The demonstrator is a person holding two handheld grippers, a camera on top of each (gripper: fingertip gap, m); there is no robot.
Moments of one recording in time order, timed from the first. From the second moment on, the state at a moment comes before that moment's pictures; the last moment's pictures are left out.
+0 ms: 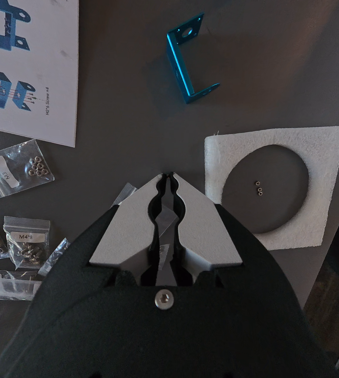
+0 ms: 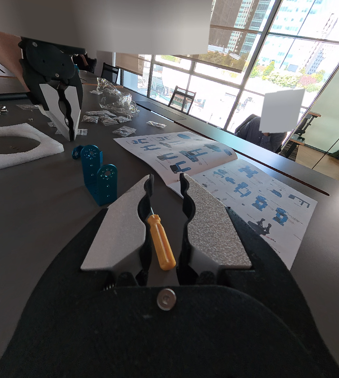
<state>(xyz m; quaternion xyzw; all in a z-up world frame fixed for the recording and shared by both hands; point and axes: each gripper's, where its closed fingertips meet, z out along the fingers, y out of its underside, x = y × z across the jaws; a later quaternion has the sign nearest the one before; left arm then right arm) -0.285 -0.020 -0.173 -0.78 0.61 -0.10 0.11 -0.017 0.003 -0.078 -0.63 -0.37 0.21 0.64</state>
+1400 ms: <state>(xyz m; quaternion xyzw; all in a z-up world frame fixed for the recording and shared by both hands) -0.359 -0.148 -0.058 -0.83 0.27 -0.18 0.45 -0.090 0.107 -0.163 -0.67 -0.67 0.22 0.23</state>
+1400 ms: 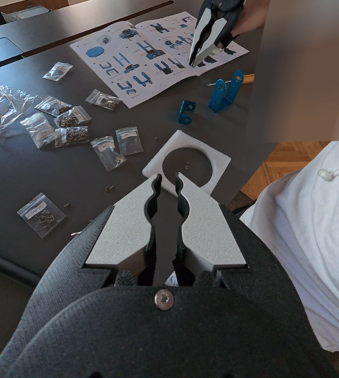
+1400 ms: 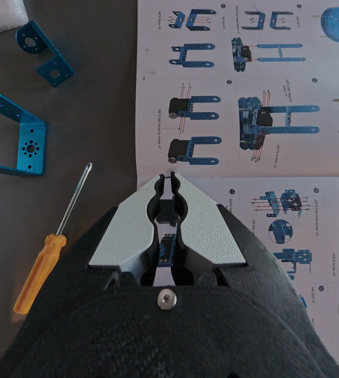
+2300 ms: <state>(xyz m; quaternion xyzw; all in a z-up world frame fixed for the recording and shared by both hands) -0.437 -0.103 -0.140 -0.89 0.20 -0.10 0.39 -0.279 -0.017 -0.173 -0.52 -0.83 0.13 0.12</state>
